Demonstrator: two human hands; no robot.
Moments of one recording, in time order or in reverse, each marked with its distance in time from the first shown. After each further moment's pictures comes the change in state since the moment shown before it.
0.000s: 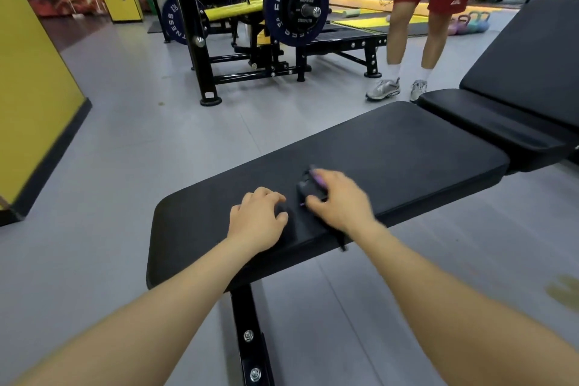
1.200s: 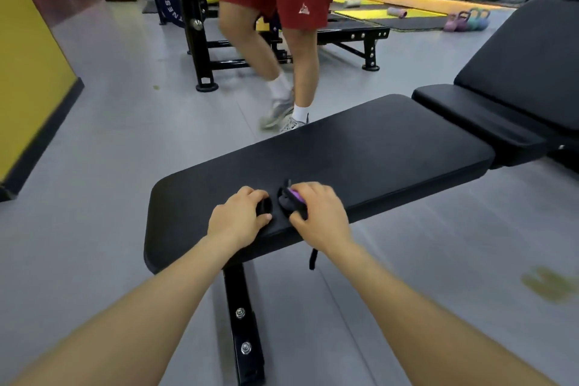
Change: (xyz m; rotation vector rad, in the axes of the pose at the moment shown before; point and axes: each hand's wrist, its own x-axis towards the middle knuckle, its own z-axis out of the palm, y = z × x) left_hand -0.020 -0.025 0.008 -0.006 -0.031 -0.016; right_hand -0.051 -0.020 0.021 -0.033 0.017 -0.163
